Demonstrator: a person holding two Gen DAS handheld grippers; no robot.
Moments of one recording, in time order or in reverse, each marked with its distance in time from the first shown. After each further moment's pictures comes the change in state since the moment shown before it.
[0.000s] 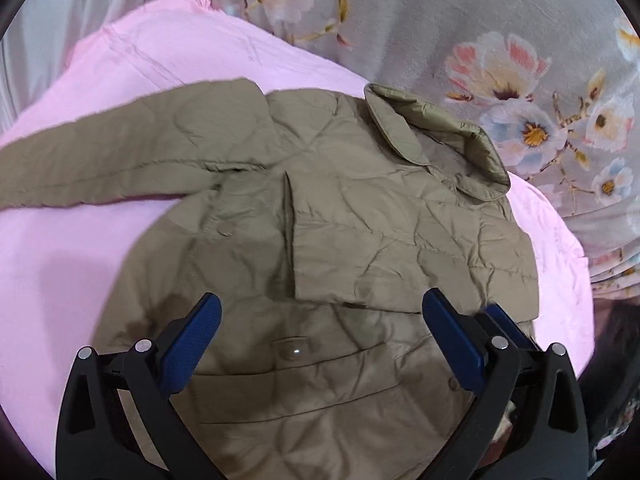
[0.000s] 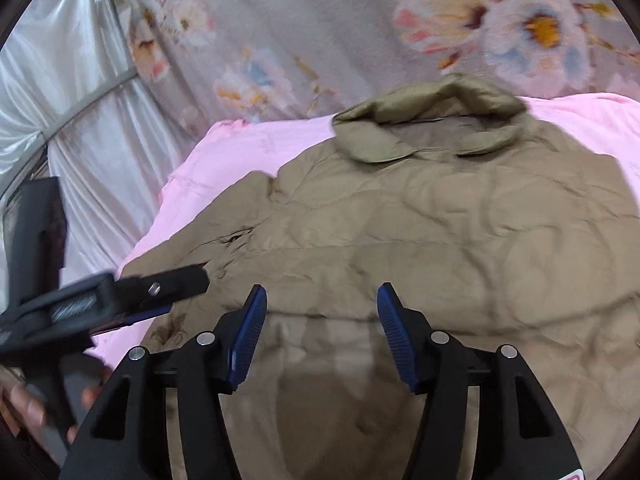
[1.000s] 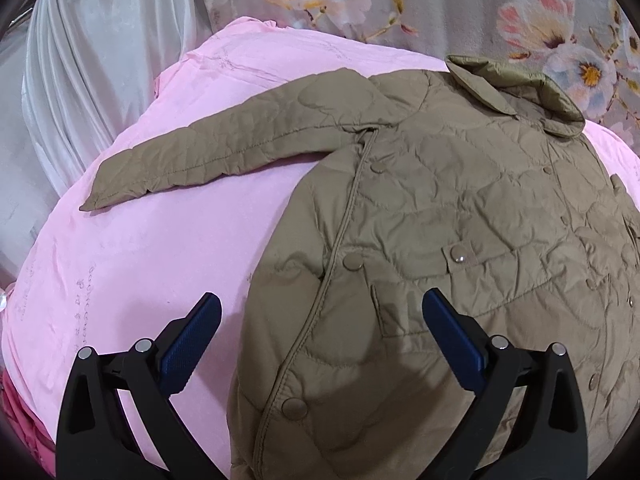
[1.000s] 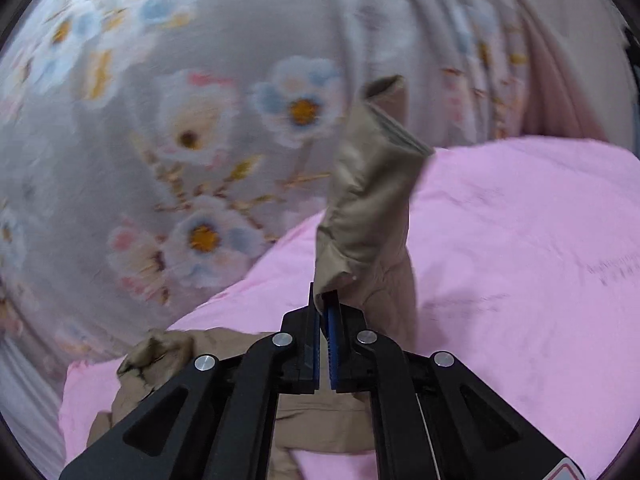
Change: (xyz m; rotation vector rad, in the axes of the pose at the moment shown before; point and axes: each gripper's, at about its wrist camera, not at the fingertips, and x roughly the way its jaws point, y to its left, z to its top) left arm -0.044 0.051 -0.061 0.157 -0.078 0.395; right arm -0.228 -0.207 0.035 0.395 -0.552 -0.505
